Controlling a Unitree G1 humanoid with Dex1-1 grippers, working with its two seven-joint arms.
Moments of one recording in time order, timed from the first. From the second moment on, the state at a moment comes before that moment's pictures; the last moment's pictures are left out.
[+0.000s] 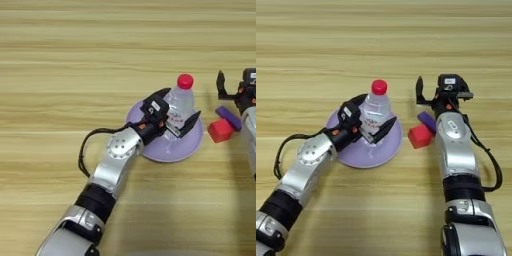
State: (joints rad) left arm -0.36 -0.08 -0.28 0.51 -0.08 -0.28 -0.48; right arm -0.41 -0.19 -0.17 0.39 0.04 -0.03 0.01
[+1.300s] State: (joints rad) left arm -0.41 -0.11 -0.22 0.67 -0.05 -0.36 -0.51; right arm -0.41 -0.19 -0.17 0.39 0.04 -0.03 0.01
